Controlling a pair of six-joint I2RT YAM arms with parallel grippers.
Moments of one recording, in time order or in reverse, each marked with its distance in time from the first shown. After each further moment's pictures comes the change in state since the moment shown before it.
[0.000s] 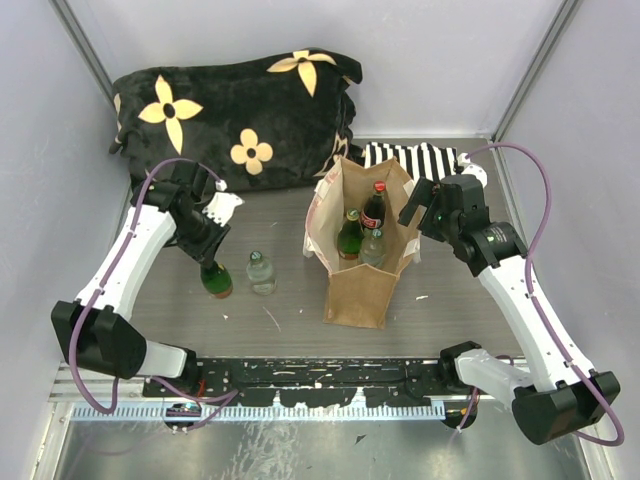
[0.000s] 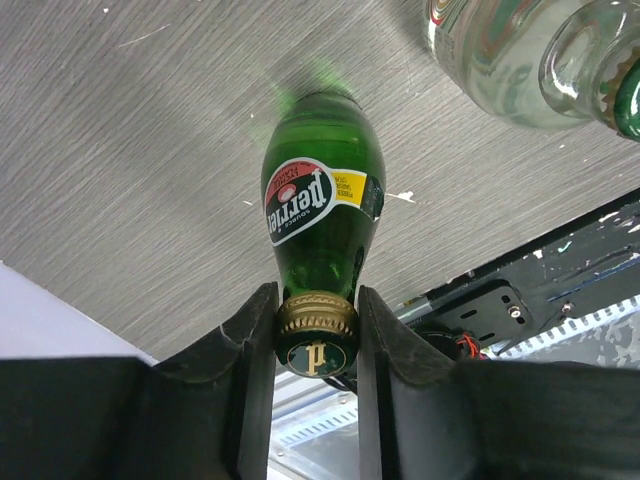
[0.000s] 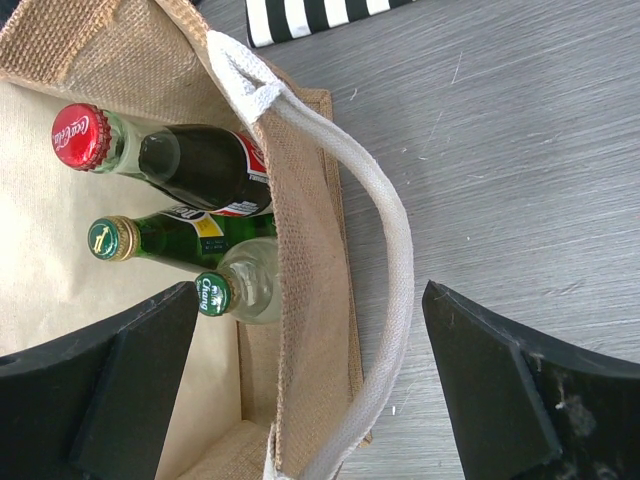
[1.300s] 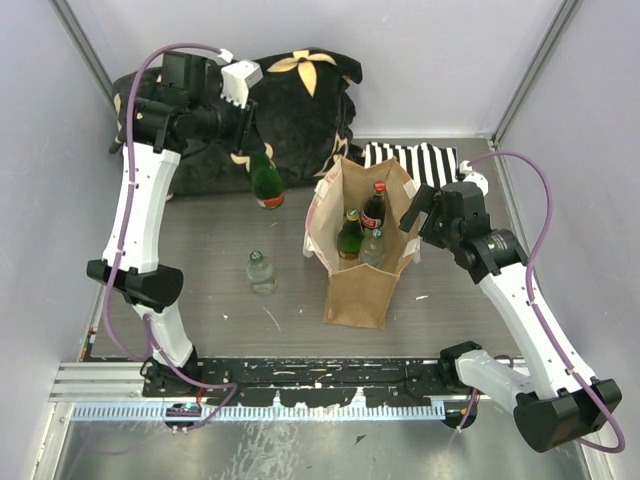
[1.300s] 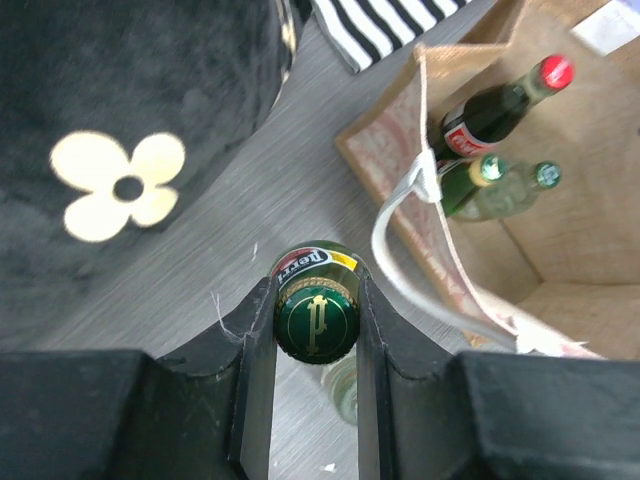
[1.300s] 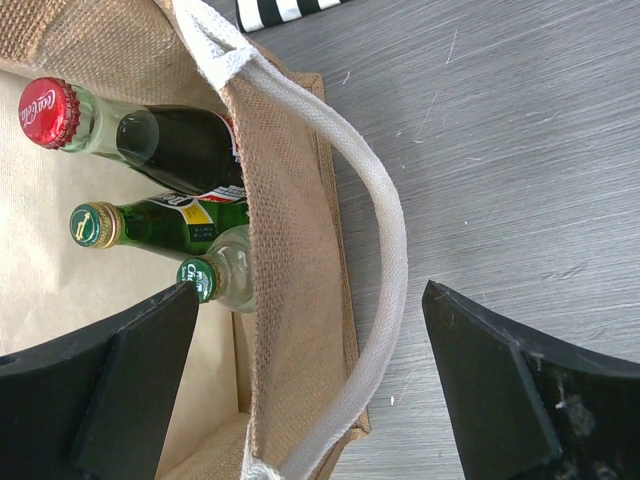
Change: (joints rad) left arm -0.074 0.462 1.131 -0.017 0.313 -0.270; right arm 0.000 -0.042 -0.053 0.000 -0.001 0.024
